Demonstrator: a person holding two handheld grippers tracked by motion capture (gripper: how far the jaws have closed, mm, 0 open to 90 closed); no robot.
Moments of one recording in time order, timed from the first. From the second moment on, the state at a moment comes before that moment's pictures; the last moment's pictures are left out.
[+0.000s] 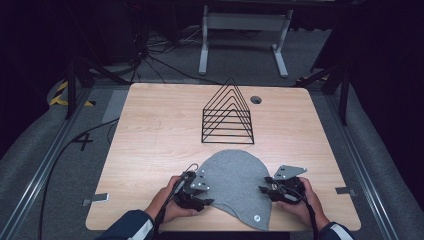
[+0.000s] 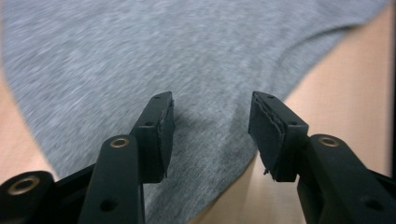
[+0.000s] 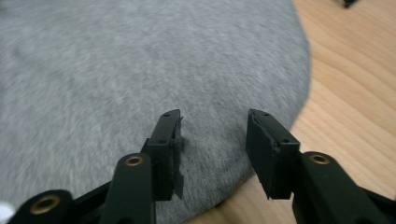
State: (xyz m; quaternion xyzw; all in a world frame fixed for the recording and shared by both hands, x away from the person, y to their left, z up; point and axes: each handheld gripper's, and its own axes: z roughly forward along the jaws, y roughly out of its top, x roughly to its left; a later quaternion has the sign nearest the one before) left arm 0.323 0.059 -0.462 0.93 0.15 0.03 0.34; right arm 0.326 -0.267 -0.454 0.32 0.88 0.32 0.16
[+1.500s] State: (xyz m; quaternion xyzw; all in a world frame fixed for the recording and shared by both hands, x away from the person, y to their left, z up) left arm 0.401 0.053 -0.459 0.91 0.22 0.04 0.34; right arm 0.372 -0.261 -0.453 0.38 0.86 0.33 0.12
